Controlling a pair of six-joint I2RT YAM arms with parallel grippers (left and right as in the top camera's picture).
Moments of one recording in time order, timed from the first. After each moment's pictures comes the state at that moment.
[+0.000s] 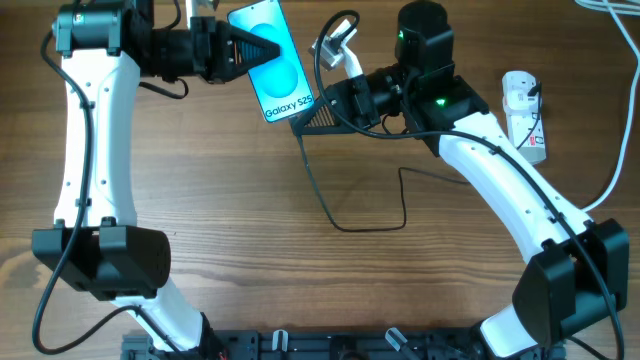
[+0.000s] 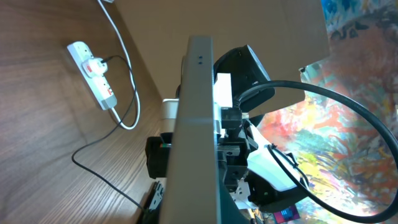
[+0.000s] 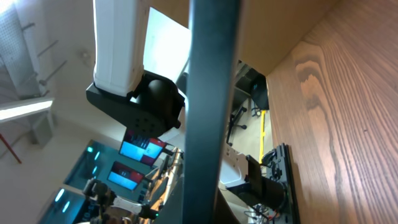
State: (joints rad) left arm 0.00 1.89 2.05 -1.47 1.44 0.16; right arm 0.42 1.72 1.41 0.07 -1.55 0.81
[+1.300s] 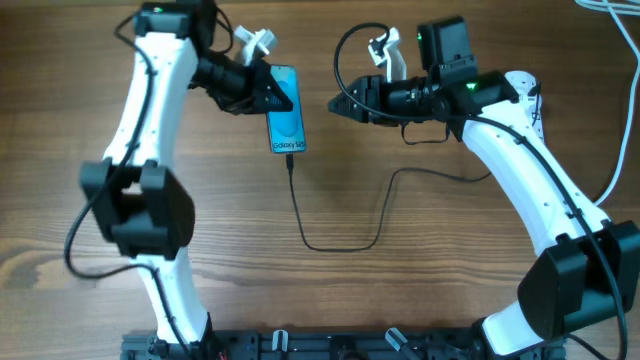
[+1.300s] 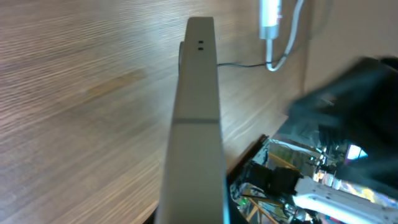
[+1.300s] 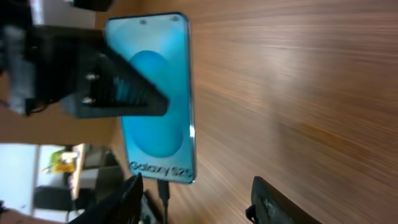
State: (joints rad) left arm -0.10 2.13 2.03 -1.49 0.82 0.12; right arm 0.31 1.72 1.45 -0.65 -0.78 0.38
